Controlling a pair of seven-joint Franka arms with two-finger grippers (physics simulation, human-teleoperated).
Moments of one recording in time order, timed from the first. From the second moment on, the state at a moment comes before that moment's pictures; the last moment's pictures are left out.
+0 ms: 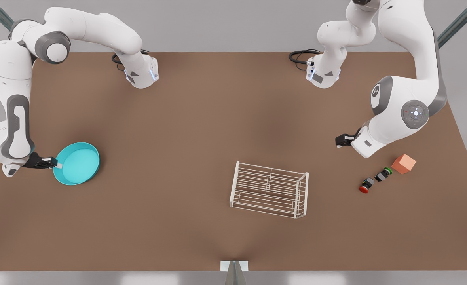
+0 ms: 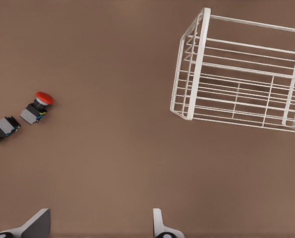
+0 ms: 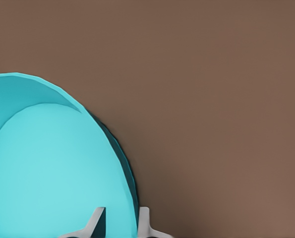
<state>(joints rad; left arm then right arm) 0.01 0.13 -0.15 -1.71 -0.03 1.71 -0.10 -0.71 0.75 0.10 -1.60 0.21 2.11 -0.87</state>
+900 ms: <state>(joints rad) 0.01 0.12 -0.15 -1.75 -0.01 1.74 -0.07 -0.63 0.64 0.10 -1.57 0.26 1.95 -0.88</state>
